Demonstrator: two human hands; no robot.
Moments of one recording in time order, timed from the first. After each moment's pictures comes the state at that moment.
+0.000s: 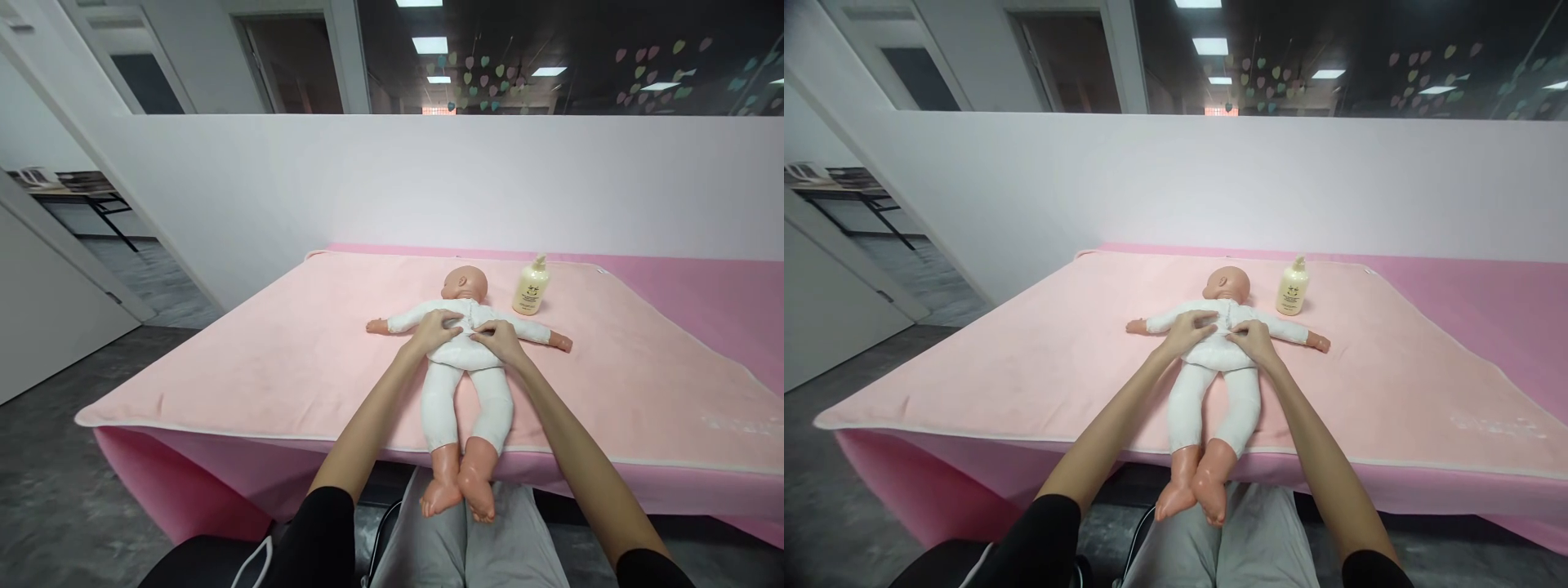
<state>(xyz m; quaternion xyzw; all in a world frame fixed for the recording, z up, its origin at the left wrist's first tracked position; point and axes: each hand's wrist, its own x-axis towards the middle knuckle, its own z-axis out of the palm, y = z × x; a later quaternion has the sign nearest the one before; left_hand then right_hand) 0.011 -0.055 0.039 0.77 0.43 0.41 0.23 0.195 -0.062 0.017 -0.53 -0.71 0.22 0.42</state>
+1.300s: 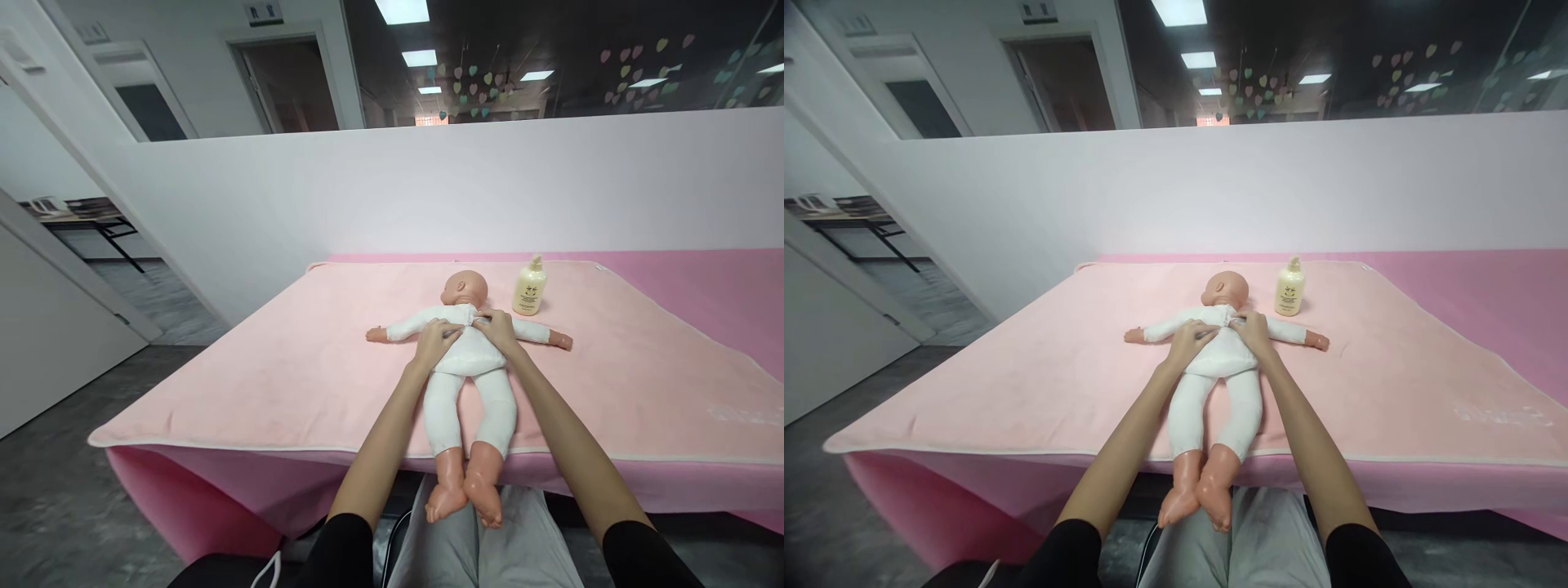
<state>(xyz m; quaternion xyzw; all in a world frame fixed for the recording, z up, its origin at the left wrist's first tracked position) 0.013 -0.052 0.018 0.82 0.45 0.36 0.08 0.189 -0.032 0.018 -0.60 -0.67 0.15 0.42</state>
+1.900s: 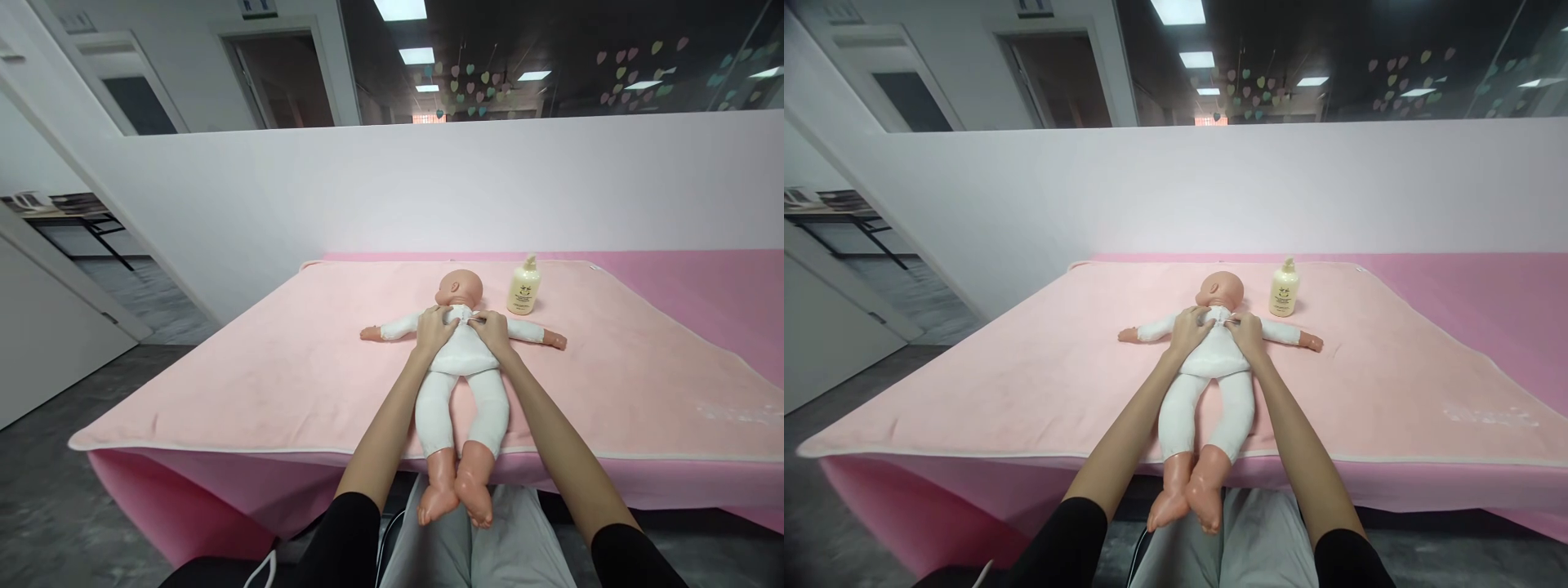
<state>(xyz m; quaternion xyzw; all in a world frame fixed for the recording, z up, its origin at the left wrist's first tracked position) 0.035 -0.026 0.024 0.76 0.54 0.37 0.04 0.187 -0.032 0.012 -0.60 -0.67 0.10 0.43</state>
